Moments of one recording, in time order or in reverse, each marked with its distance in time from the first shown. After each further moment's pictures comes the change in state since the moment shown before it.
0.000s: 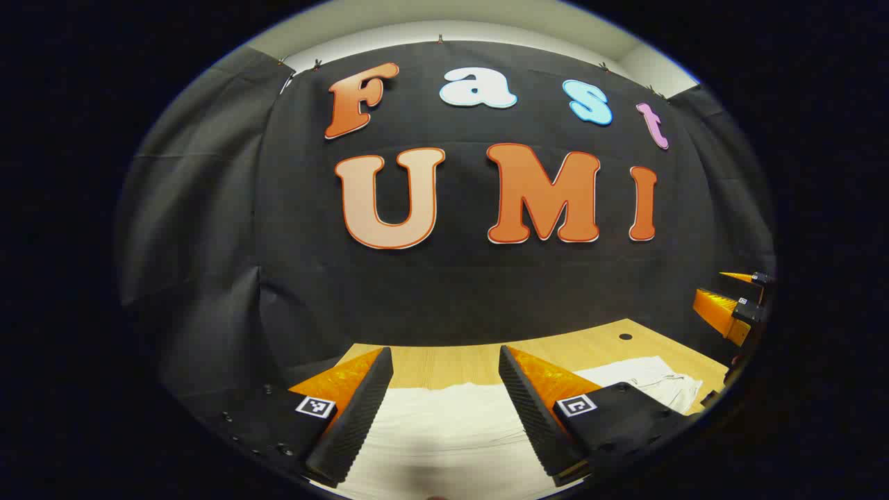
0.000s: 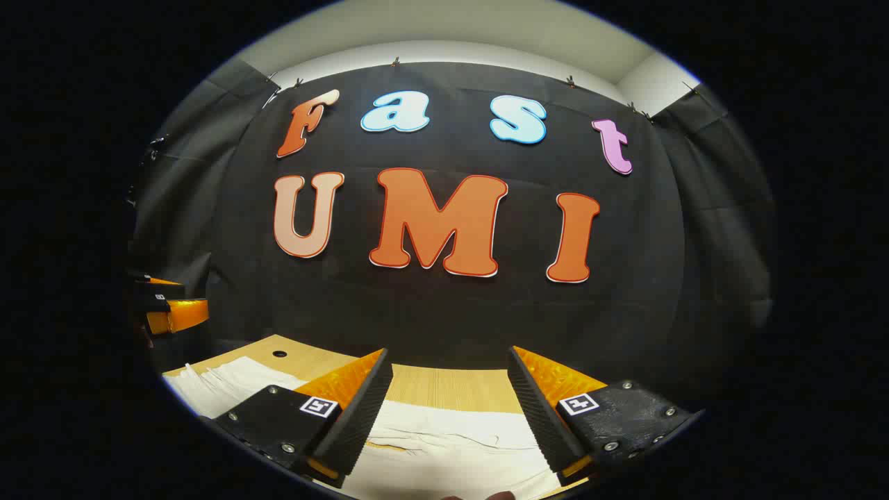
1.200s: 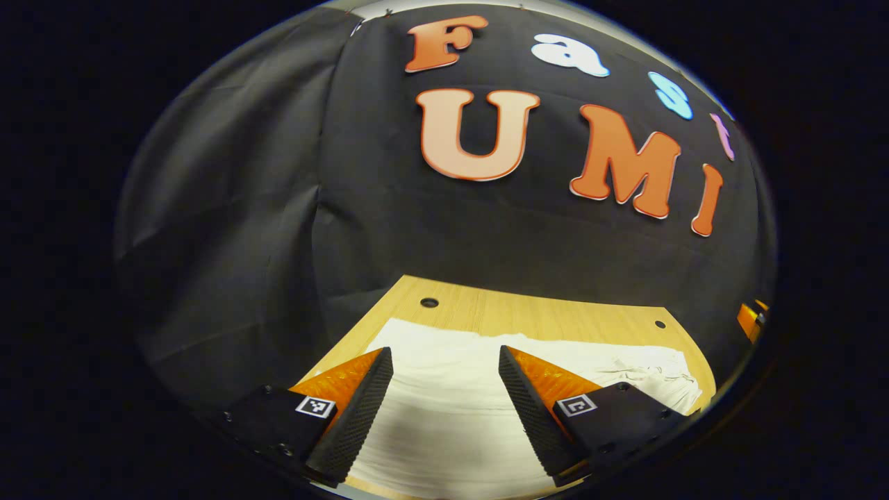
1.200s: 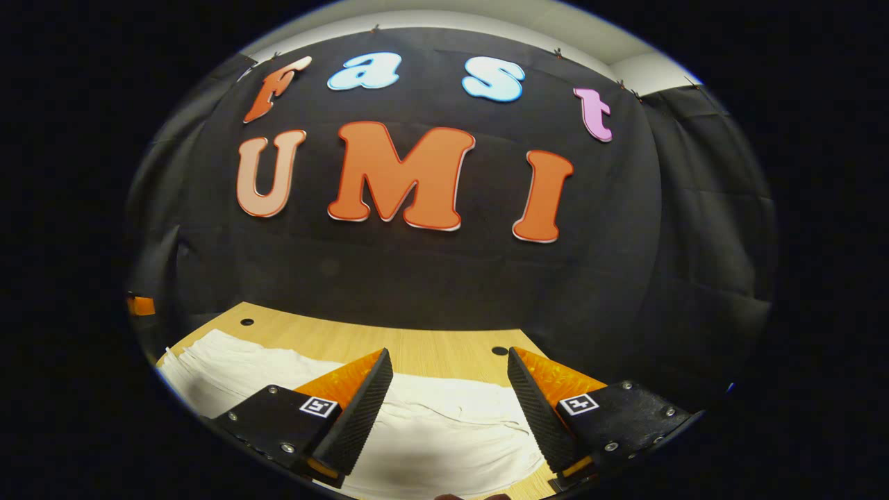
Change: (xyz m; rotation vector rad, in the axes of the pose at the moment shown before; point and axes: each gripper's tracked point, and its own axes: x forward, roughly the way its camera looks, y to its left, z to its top) left arm -0.014 0.107 -0.094 -0.242 0.309 0.176; right arm -0.001 -0.071 -0.054 0.008 0.270 -0.141
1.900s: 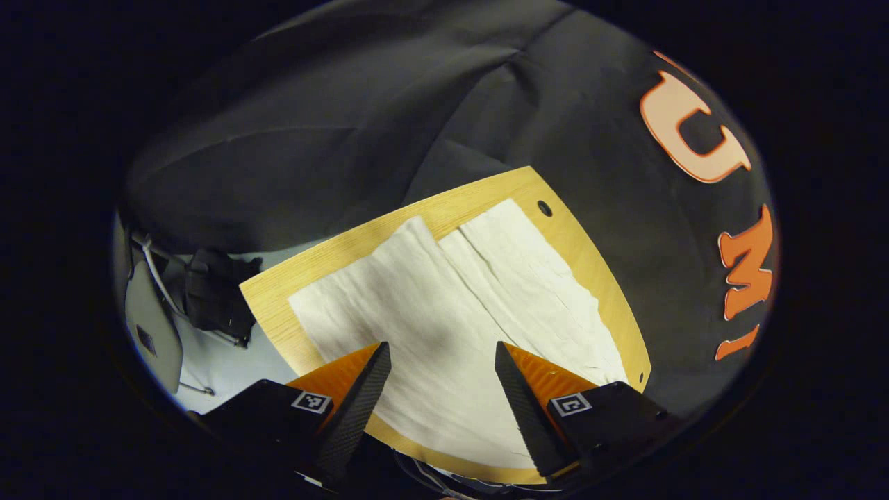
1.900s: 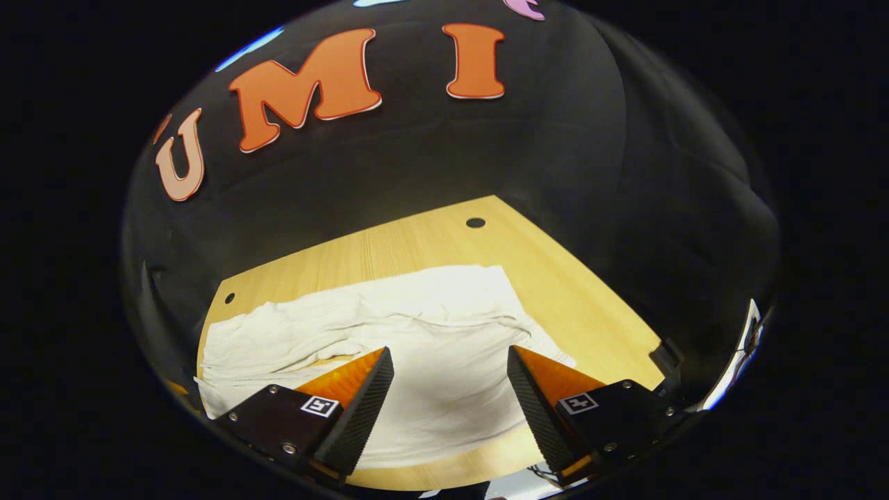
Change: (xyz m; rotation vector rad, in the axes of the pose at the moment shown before) left arm 0.000 0.161 -0.151 -0.639 0.481 0.233; right arm 0.009 -0.026 -0.128 0.281 0.570 -0.053
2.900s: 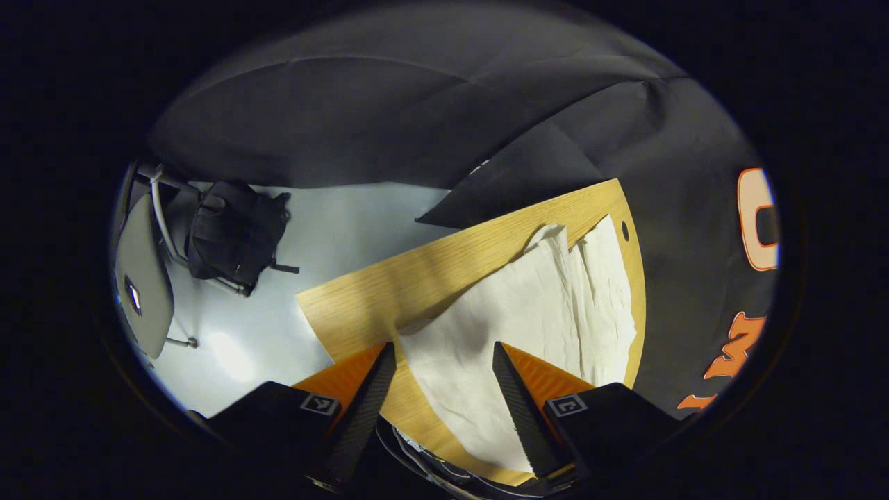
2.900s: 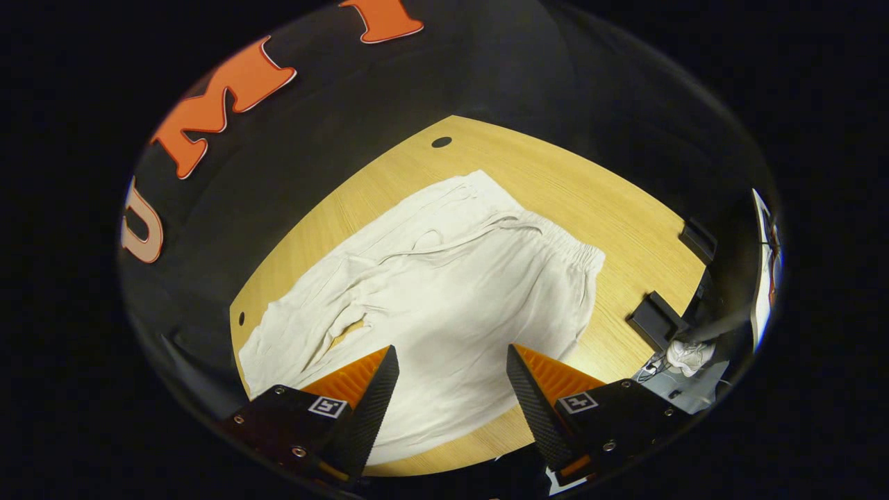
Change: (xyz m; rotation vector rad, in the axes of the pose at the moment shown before) left arm 0.066 0.124 0.013 -0.229 0.178 0.013; right arm 0.009 0.015 -0.067 0.313 0.261 -0.023
